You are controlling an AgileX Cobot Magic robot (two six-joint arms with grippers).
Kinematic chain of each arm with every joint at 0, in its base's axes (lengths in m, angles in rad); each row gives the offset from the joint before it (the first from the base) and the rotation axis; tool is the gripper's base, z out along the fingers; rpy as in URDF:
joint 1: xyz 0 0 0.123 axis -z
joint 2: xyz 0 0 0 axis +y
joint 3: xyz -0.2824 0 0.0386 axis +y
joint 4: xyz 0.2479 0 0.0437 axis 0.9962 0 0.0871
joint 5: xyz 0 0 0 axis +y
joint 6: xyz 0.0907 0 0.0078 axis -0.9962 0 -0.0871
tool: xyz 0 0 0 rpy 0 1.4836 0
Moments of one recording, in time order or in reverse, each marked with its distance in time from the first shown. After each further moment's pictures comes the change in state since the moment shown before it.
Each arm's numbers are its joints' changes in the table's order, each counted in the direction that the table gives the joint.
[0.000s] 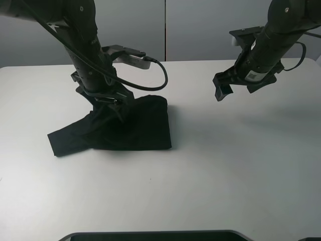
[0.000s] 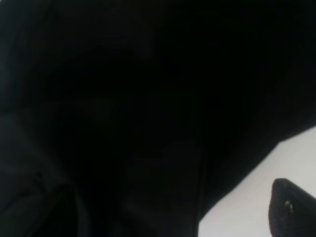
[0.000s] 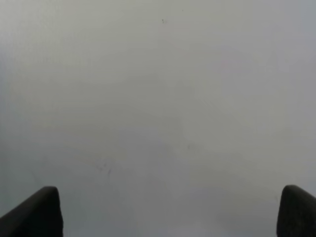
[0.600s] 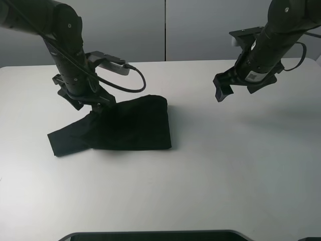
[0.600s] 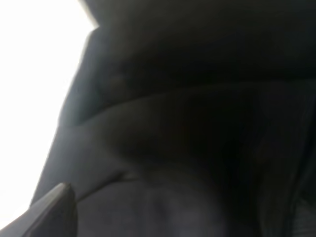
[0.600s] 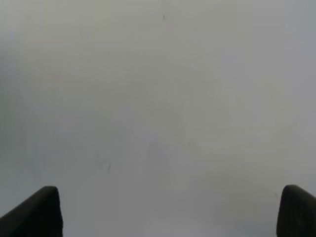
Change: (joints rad) left arm -0.119 0.022 0.055 0.146 -0.043 0.093; right arm 0.000 0.000 0.000 0.000 0.010 0.008
